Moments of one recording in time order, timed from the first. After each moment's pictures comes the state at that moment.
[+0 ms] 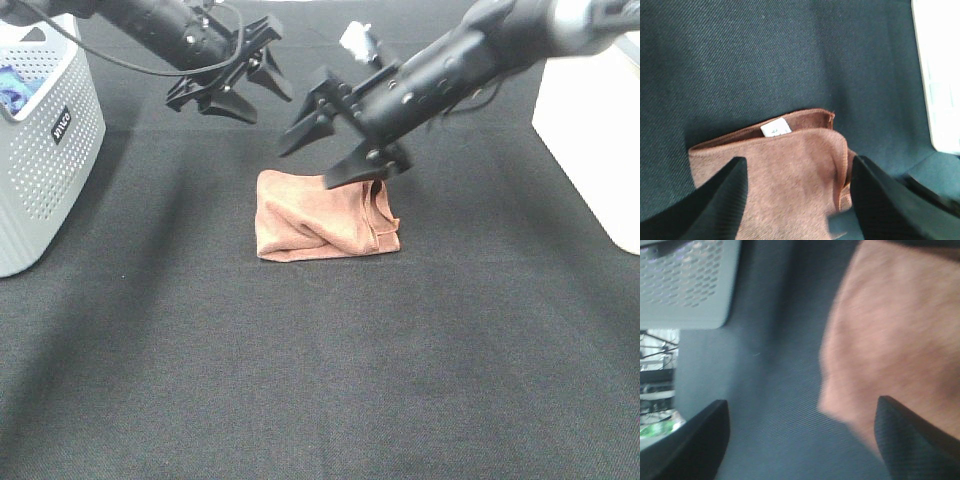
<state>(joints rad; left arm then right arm) -0.24 2.45 -2.23 -0.71 0.99 0.03 0.28 2.32 -1.71 1.00 0.94 -0.51</state>
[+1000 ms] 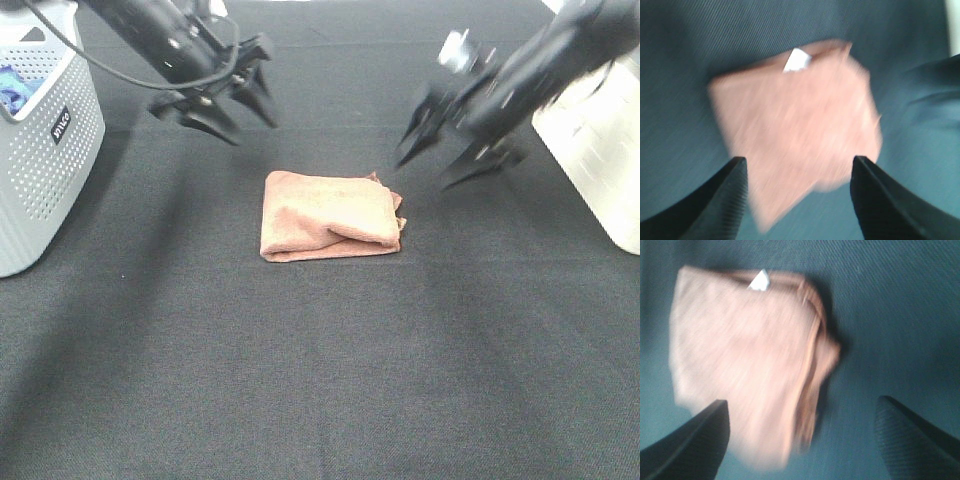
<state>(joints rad) -0.24 2.41 -2.23 -0.60 1.20 0.06 0.08 2.23 -1.71 0.63 0.99 -0.37</state>
